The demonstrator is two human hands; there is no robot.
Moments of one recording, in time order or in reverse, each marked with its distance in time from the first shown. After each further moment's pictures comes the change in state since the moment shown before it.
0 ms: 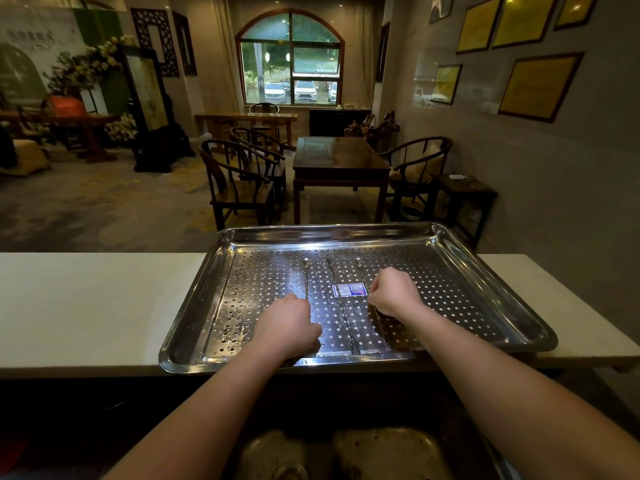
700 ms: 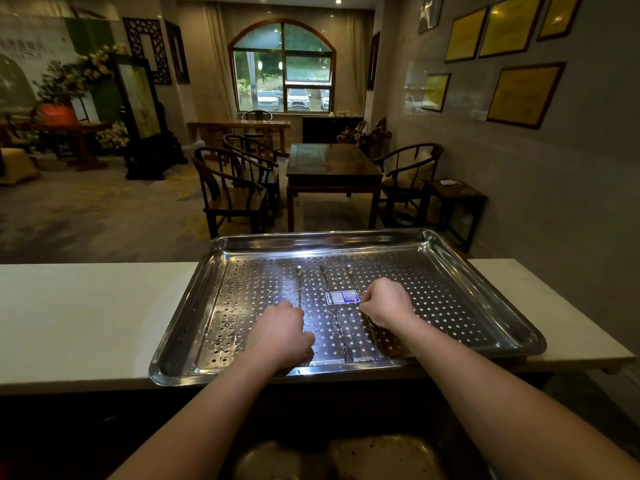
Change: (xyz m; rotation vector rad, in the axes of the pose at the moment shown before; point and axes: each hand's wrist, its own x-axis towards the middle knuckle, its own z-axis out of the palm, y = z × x) left_hand -0.001 -0.001 0.002 0.000 0.035 0.034; right_hand -0.011 0.000 -0.001 0.027 0.018 0.004
